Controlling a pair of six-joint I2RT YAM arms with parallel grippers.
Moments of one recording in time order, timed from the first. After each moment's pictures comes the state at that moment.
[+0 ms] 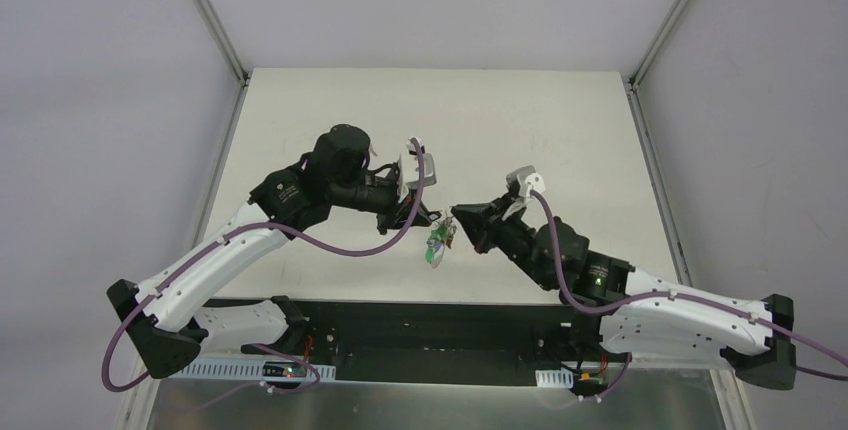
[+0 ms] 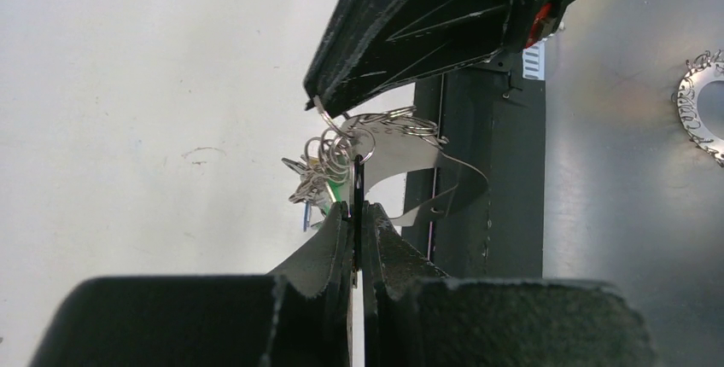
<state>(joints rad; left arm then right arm) -0.81 1.11 1.21 -0.62 0.60 0.22 1.25 0.80 0.71 0.04 0.53 0.37</state>
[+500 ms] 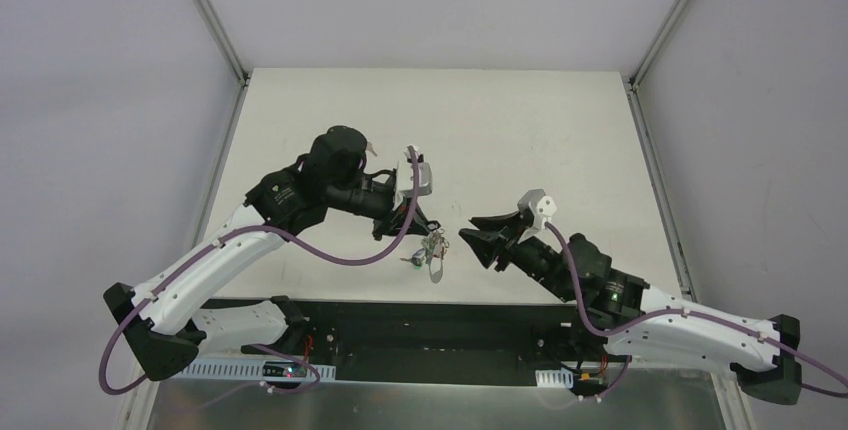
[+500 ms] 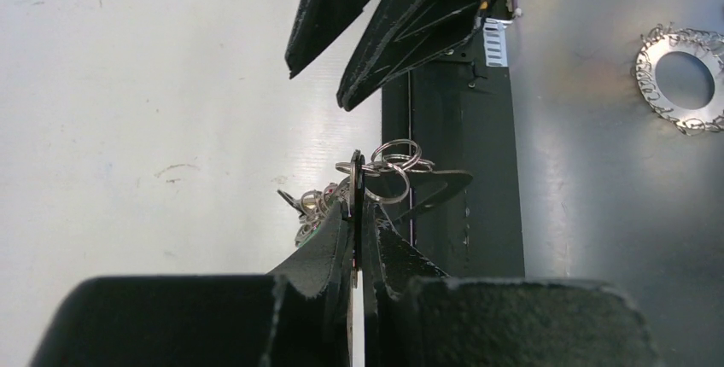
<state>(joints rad) -0.81 1.10 1.22 -0.64 0.68 0.26 1.24 0.56 0.49 0.08 0.35 0.22</state>
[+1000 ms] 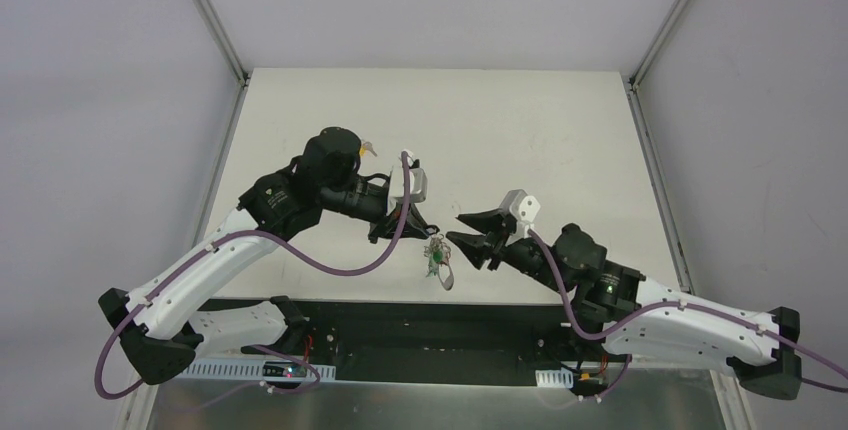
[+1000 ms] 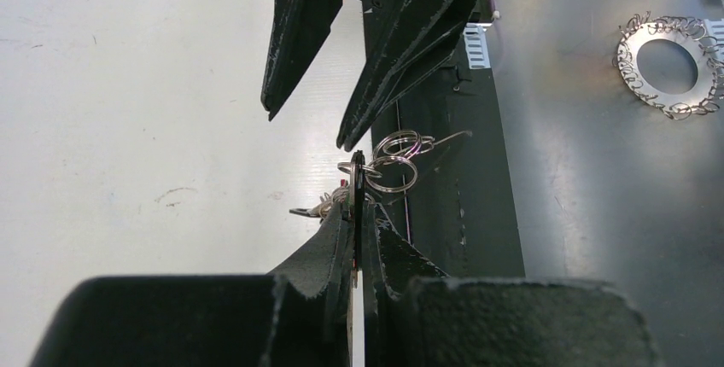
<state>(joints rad) -0.81 1.07 1.22 -0.64 0.76 0.31 1.24 0.64 0.58 0.09 0.22 0.04</state>
